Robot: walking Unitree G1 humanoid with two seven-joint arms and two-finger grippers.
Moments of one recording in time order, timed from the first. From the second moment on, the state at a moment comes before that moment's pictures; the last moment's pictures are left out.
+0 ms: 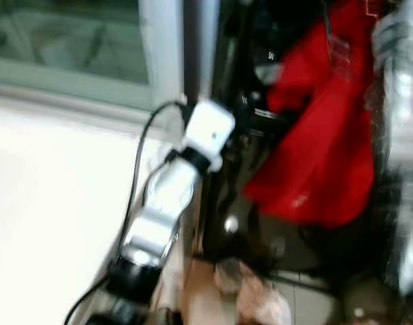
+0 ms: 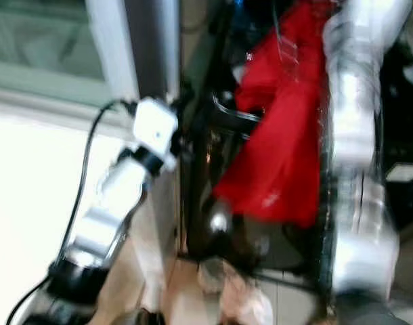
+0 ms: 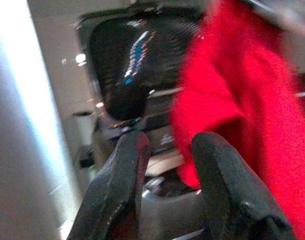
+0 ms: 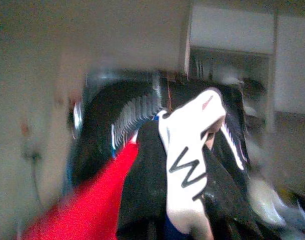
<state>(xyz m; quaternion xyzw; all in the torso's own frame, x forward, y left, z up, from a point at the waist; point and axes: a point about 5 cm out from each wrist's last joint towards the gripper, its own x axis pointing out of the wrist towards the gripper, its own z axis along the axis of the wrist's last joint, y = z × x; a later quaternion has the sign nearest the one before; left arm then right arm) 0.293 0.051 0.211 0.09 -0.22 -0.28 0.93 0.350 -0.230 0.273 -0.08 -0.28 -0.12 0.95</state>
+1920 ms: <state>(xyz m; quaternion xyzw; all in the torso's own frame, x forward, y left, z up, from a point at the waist) 0.303 0.058 0.192 0.08 -0.16 -0.24 0.95 0.301 -0.172 0.185 -0.12 -0.11 -0.04 0.99</state>
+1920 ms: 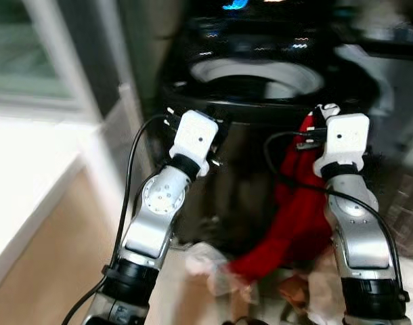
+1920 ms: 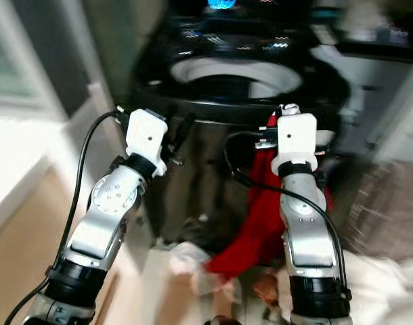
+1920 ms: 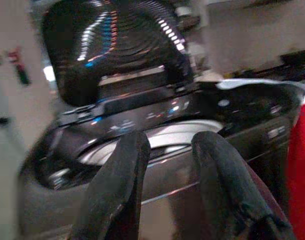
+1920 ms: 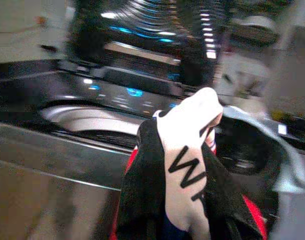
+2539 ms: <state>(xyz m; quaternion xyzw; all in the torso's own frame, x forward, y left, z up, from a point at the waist) 0.304 0.063 0.191 0.09 -0.17 -0.24 0.95 0.311 -0.161 0.186 -0.12 -0.11 -0.01 0.99</state>
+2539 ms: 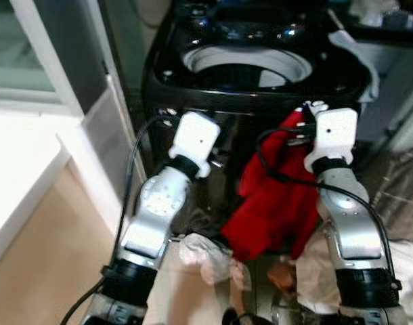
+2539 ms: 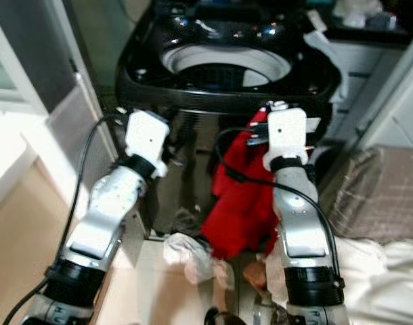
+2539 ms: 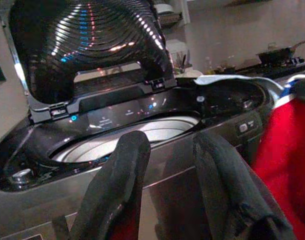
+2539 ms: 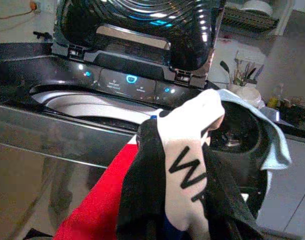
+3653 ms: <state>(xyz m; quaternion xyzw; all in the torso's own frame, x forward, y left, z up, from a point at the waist) 0.309 0.059 0.182 0.10 -0.16 -0.25 0.95 0.315 -0.159 0.184 -0.13 -0.12 0.00 0.98</state>
